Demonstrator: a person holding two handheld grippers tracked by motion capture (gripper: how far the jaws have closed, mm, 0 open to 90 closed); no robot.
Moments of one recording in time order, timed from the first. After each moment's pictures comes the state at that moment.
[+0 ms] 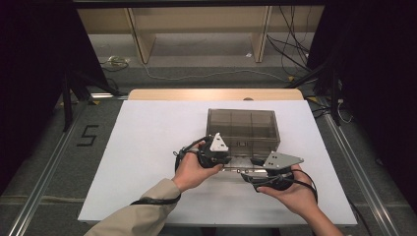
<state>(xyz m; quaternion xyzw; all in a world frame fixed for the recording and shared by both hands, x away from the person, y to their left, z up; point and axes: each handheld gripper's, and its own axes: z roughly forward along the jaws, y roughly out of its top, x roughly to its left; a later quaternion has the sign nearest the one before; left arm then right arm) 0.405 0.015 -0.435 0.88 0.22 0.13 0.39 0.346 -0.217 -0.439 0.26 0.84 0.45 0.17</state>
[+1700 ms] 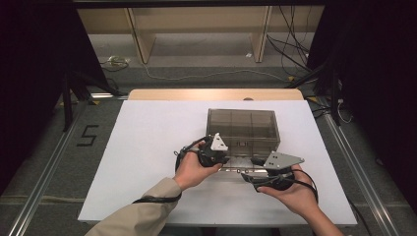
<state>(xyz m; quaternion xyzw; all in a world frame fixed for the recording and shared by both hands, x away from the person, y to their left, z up) 0.413 0.016 -0.446 0.89 0.23 0.13 0.37 0.345 -0.218 -0.438 0.26 0.84 0.45 0.17</state>
